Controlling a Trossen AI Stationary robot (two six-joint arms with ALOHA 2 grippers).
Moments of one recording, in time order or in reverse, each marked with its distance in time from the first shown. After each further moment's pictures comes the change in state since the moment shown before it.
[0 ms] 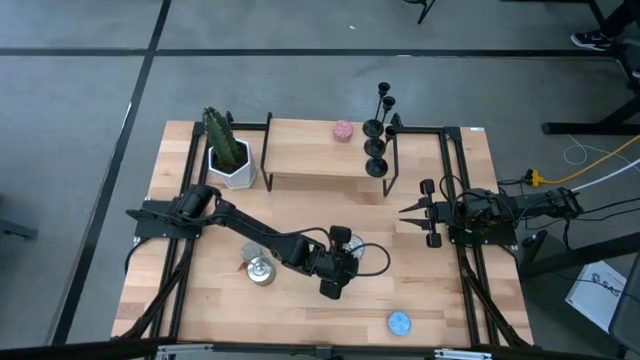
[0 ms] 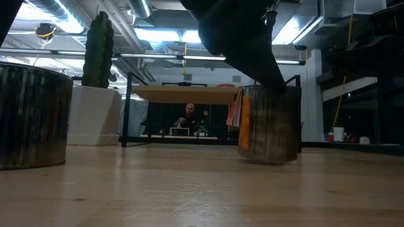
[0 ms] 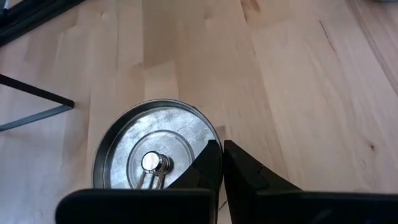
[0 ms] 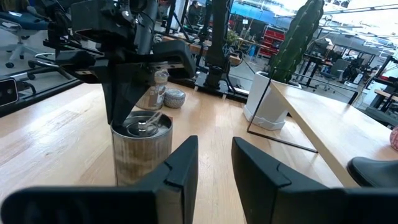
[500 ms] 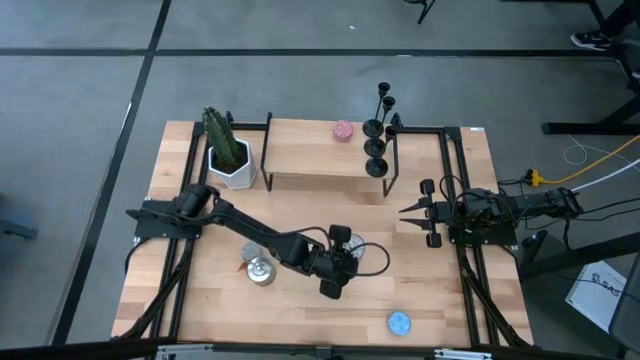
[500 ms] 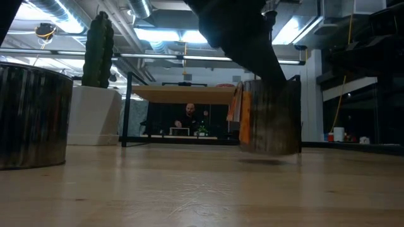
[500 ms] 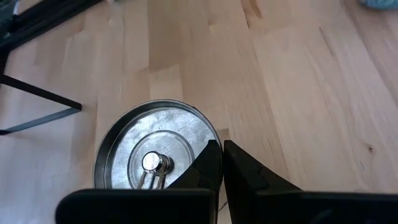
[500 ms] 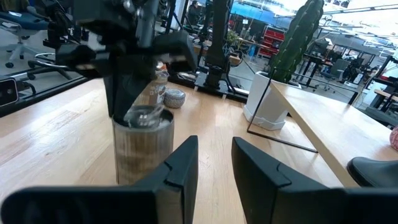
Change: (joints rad) left arm -0.001 -0.017 0.003 -0.006 -0.012 0.006; right arm 0.000 0.000 0.000 0.000 0.000 0.000
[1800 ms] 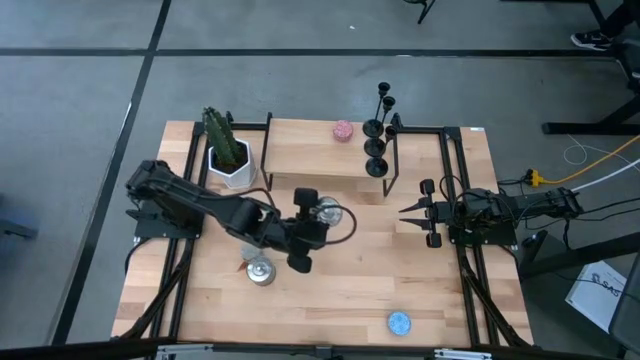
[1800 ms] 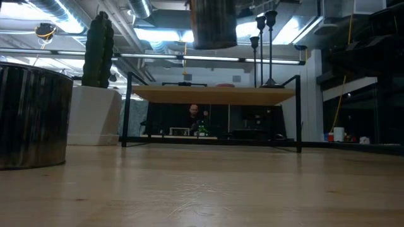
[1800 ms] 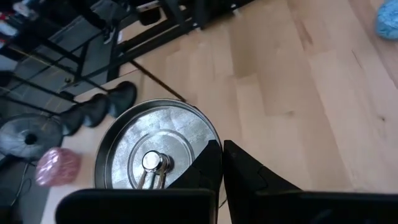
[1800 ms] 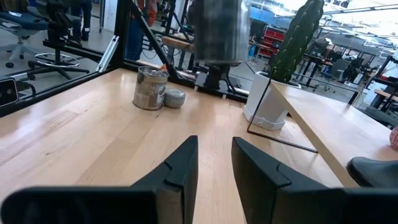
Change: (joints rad) left arm -0.006 -0.412 0.002 -0.352 -0.136 0.048; right arm 0.000 0.000 0.000 0.000 0.000 0.000
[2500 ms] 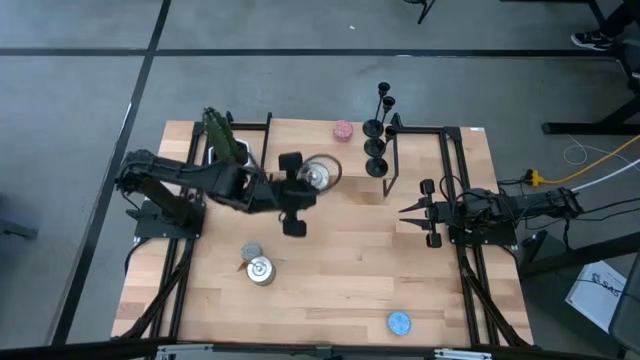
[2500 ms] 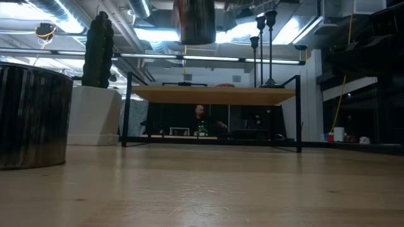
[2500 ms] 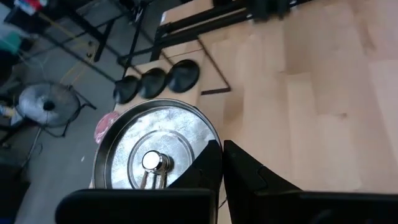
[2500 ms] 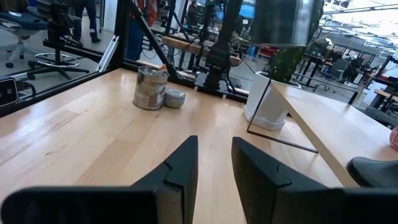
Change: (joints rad) left arm 0.161 -0.131 0.000 -0.081 0.027 -0.011; right arm 0.000 0.000 0.000 0.000 0.000 0.000
